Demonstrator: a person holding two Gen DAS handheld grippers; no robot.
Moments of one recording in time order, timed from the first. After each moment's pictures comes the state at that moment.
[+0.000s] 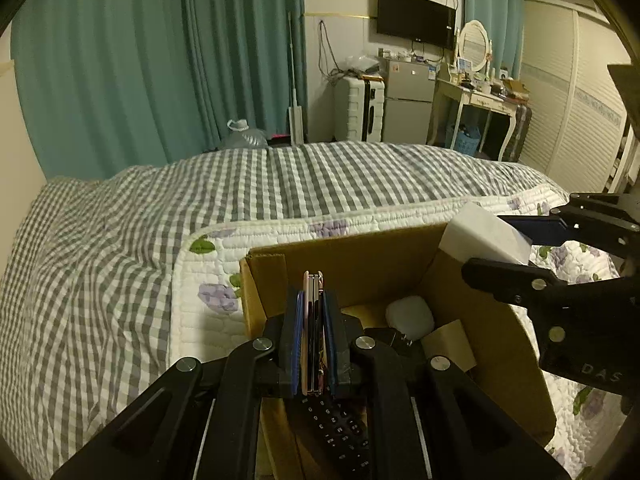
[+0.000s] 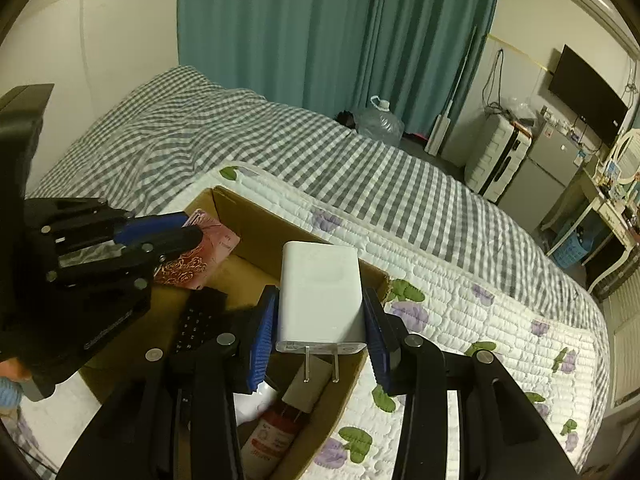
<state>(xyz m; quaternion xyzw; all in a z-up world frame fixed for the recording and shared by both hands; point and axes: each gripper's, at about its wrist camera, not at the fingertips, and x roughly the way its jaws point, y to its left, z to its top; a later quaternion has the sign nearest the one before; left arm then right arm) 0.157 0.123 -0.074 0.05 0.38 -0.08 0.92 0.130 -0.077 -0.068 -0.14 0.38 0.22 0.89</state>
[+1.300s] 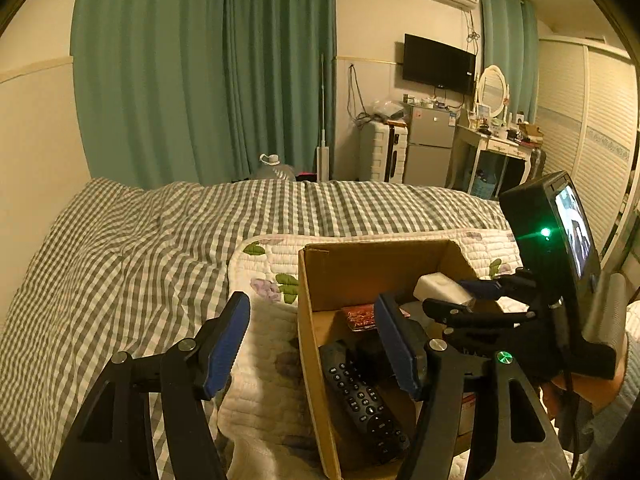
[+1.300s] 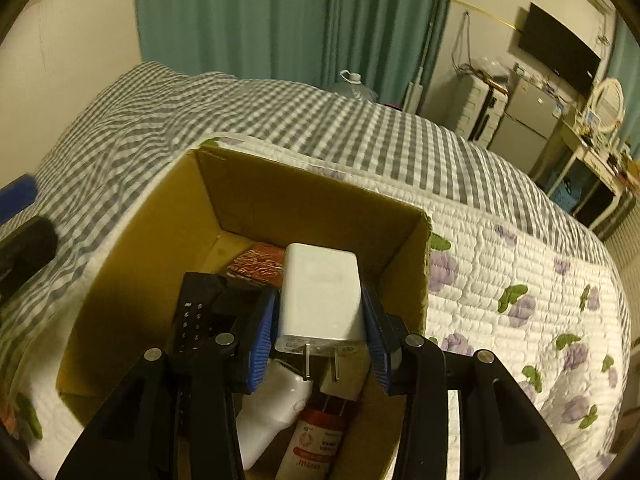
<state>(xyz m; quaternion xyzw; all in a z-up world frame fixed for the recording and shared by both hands) 0.084 0.154 -0.049 0.02 0.30 -0.03 0.95 0.124 -0.063 -0.115 -0.08 0.42 0.16 0.89</state>
